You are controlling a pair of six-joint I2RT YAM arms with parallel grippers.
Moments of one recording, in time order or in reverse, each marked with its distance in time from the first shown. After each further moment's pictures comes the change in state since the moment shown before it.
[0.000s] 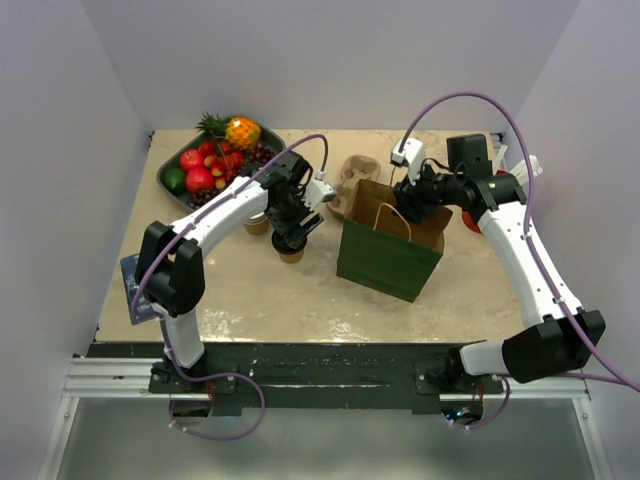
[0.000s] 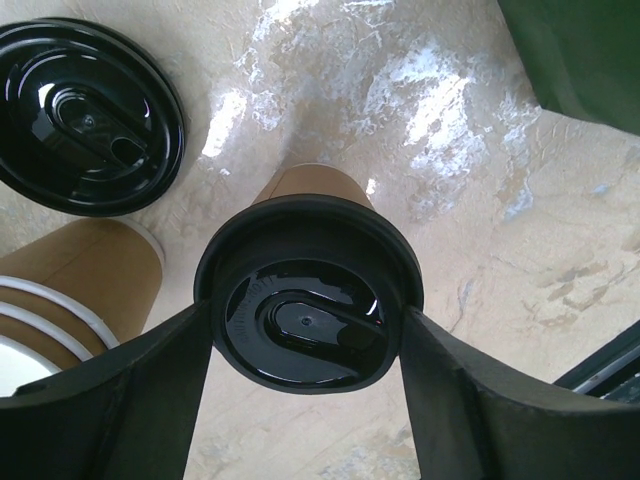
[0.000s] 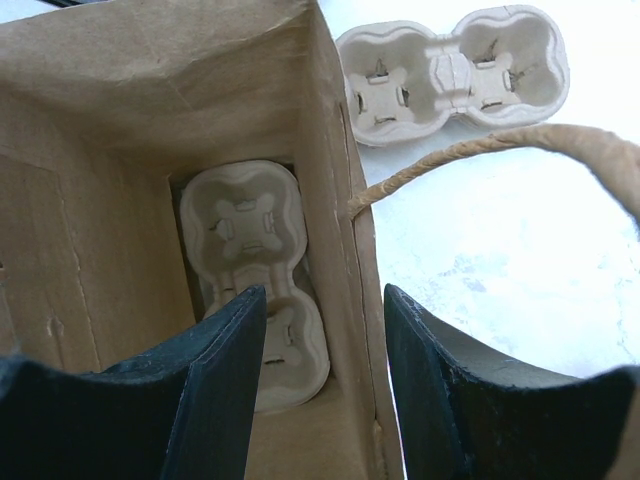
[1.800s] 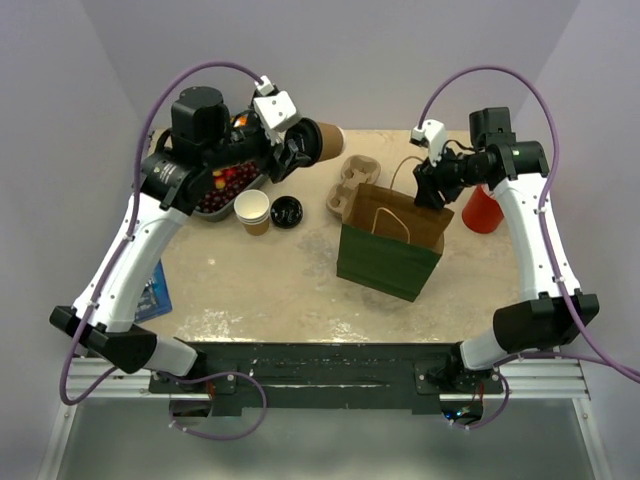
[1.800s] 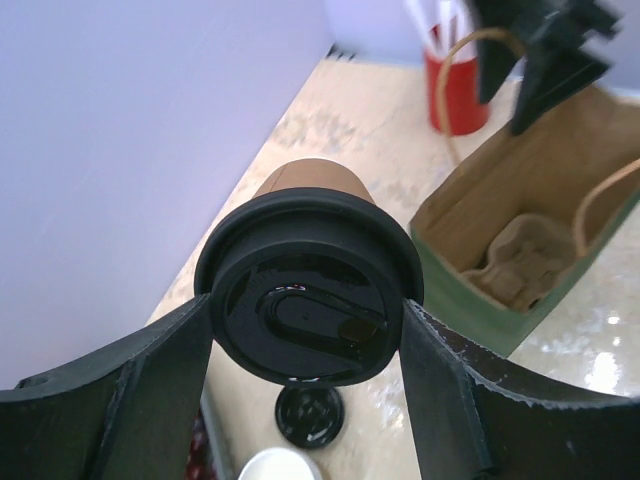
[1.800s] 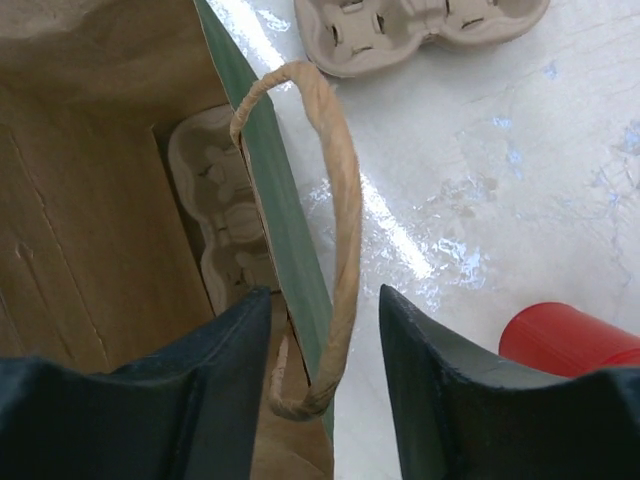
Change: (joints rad) left arm 0.090 -0.423 0.221 0.339 0.356 0.064; right arm -0.123 0.153 0.325 -0.351 -0.005 -0.065
